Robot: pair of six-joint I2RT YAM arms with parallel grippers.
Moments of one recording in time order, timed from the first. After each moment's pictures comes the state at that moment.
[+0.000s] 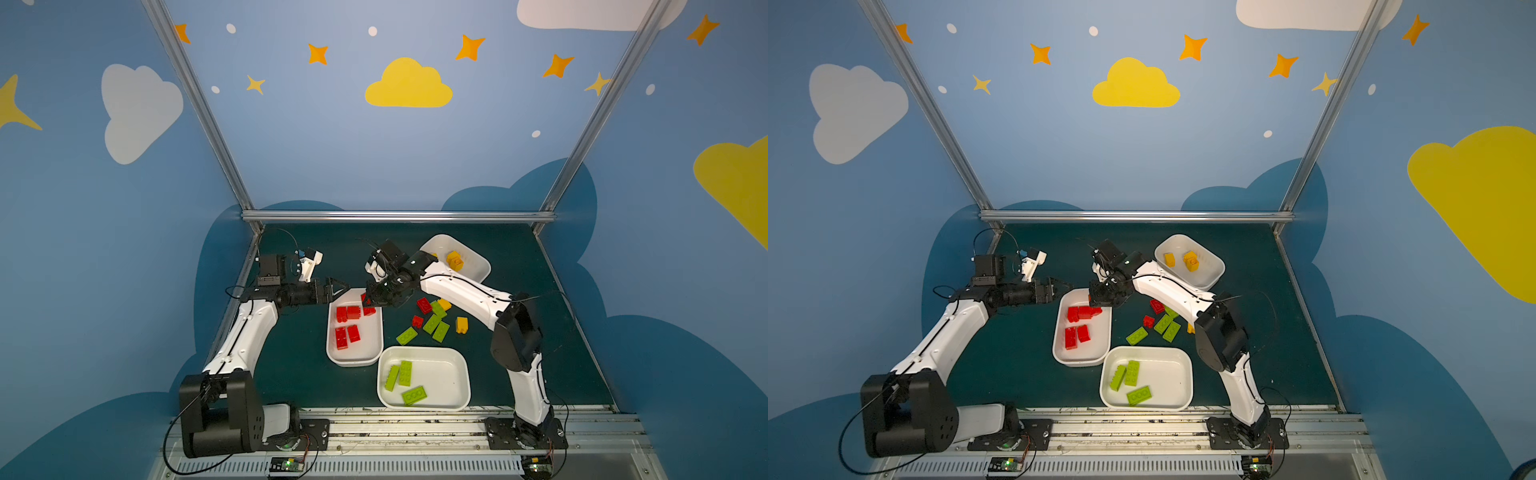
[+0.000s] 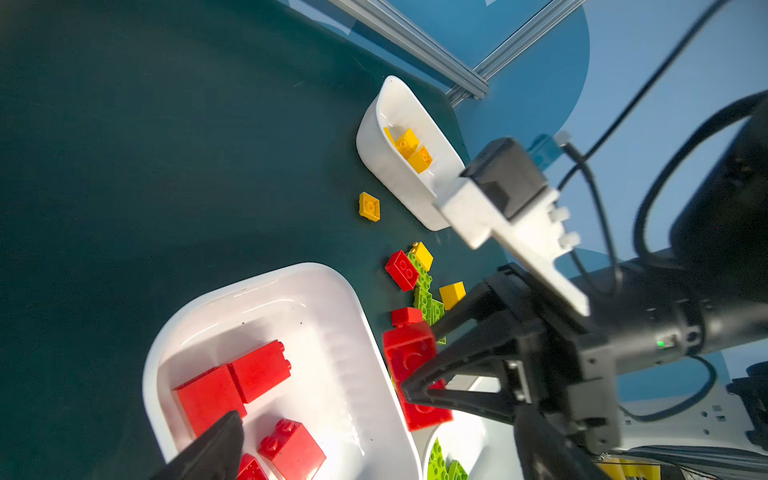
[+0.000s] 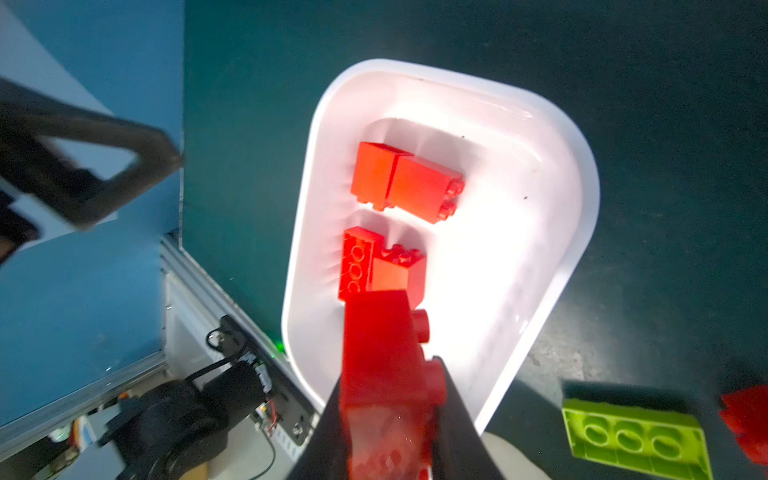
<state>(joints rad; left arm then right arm) 0.09 1.31 0.94 -0.50 0.91 -0.12 0.89 2.12 1.90 -0.87 -0.32 0.60</state>
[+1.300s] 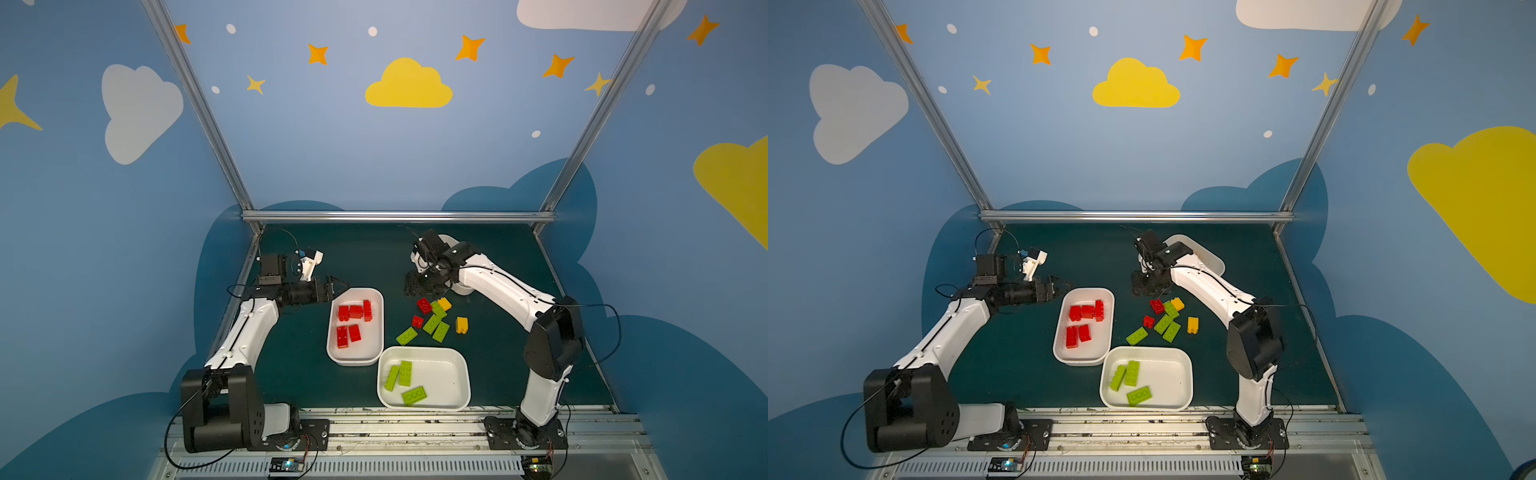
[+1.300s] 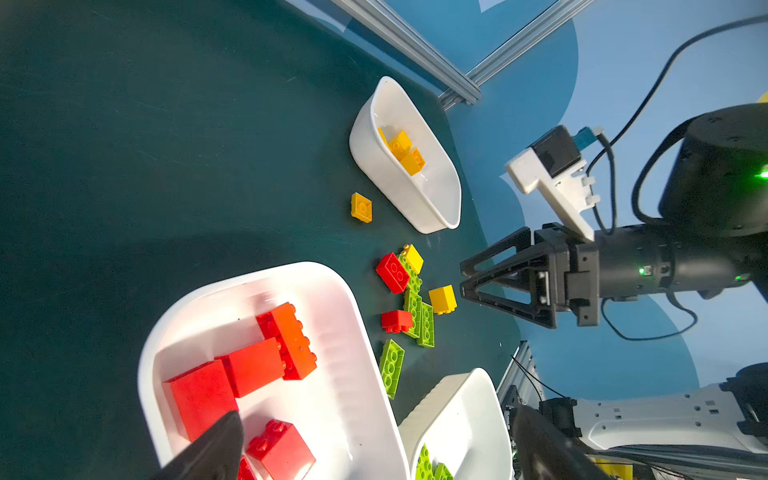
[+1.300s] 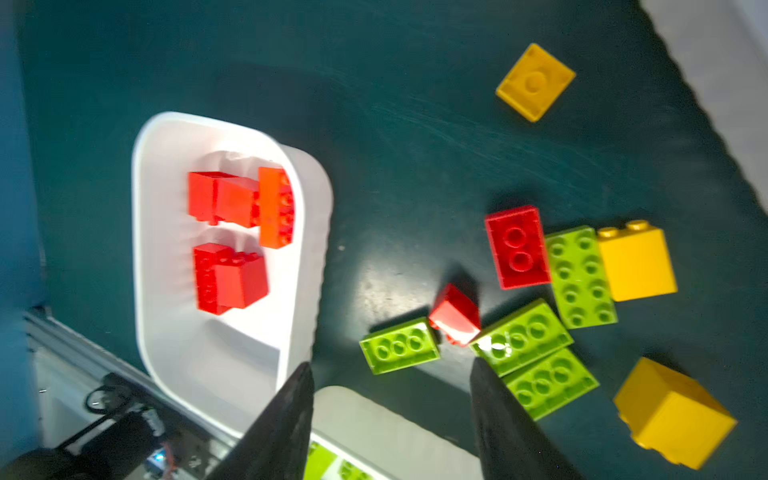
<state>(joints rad) 0.09 1.34 0.94 -0.47 0.94 -0.17 0.68 1.86 1.64 -0.98 -0.14 0.43</state>
